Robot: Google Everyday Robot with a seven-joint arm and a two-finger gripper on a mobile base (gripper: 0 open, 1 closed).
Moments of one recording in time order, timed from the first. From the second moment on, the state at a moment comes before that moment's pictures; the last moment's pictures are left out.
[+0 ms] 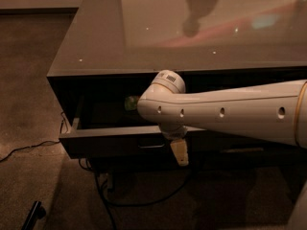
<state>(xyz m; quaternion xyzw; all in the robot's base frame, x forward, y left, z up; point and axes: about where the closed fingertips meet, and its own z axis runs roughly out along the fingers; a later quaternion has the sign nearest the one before) 0.546 -0.104 0.643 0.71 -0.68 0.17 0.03</state>
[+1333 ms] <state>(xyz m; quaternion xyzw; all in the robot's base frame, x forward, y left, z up) 0.504 -0.116 0.618 0.71 -0.68 0.17 0.03</state>
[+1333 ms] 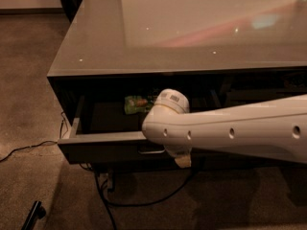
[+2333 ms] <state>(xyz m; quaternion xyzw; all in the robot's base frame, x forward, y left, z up) 0.496 -0.117 0.626 0.71 -0.69 0.17 0.03</state>
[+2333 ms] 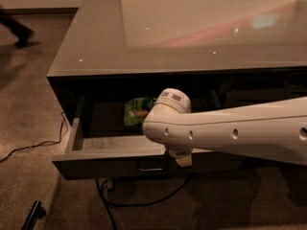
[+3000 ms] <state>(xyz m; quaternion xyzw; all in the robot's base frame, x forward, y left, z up) 0.496 -0.117 0.626 0.71 -0.69 0.17 0.03</state>
